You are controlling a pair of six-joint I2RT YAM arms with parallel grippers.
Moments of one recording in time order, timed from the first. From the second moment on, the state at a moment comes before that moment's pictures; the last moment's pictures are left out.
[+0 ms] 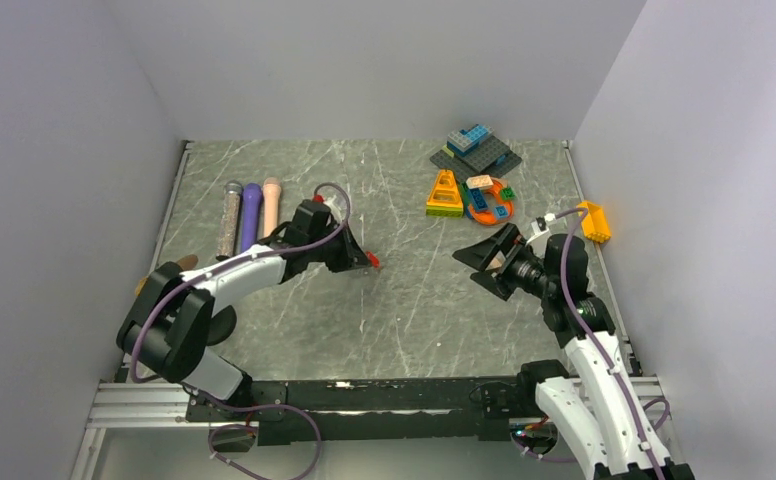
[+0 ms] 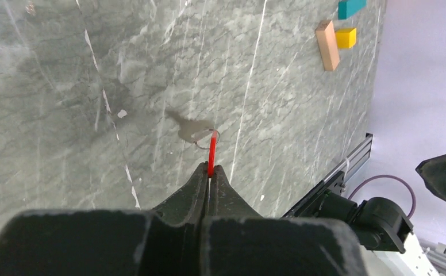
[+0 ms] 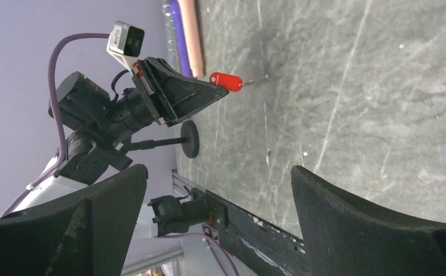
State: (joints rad) left arm -0.54 1.52 0.82 0.00 0.37 -0.78; right arm 0.12 0.68 0.63 -0.46 -0.54 0.96
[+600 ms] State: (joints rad) left arm -0.54 1.29 1.24 -0.49 0.26 -0.97; right arm 0.25 0.77 0.64 0.14 -0.55 1.03
